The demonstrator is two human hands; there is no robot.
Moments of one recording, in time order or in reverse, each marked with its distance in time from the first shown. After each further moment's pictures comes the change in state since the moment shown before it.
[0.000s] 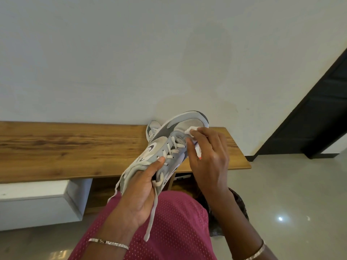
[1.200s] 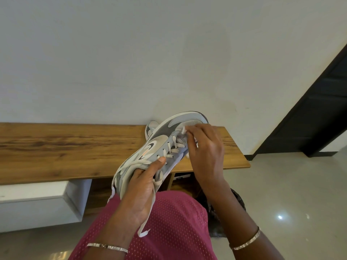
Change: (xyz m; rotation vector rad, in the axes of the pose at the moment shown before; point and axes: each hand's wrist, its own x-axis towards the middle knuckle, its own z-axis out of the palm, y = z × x) left_hand 0.000 -0.001 0.007 0.072 0.092 0.074; right_hand 0.015 0.003 0.010 0.026 -0.040 0.051
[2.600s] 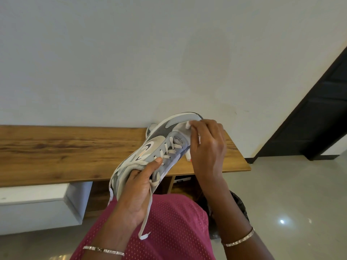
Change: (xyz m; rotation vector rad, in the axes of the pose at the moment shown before) left_hand 0.004 0.003 -0.007 -0.015 0.012 0.002; right_hand 0.014 -0.006 0.001 -0.009 0.087 0.049
